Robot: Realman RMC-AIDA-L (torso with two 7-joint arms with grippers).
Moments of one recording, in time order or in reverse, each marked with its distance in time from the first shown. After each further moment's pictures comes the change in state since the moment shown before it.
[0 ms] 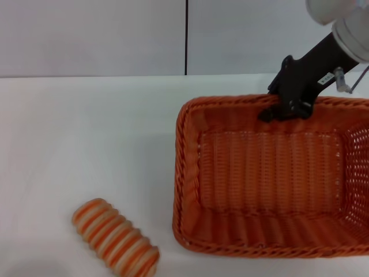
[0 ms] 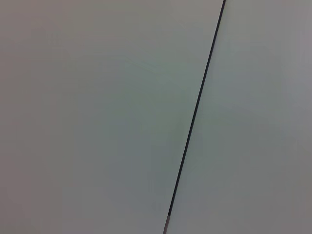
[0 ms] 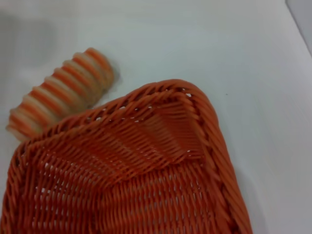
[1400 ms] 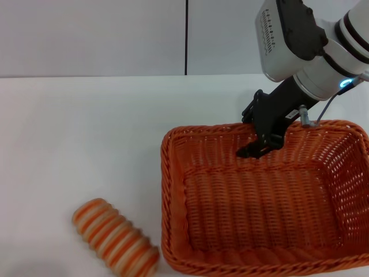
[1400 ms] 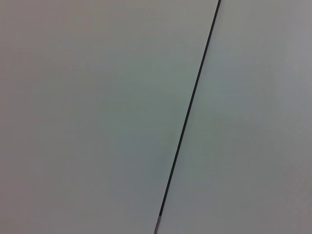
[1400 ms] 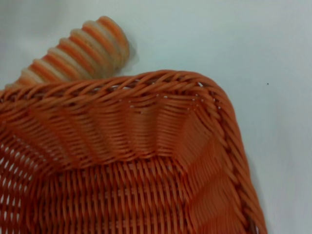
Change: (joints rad) left arm -0.001 -0.002 0.009 -0.008 0.004 0.013 -0.004; right arm -0.023 0.062 -0.158 0.096 0.010 -0.170 -0.022
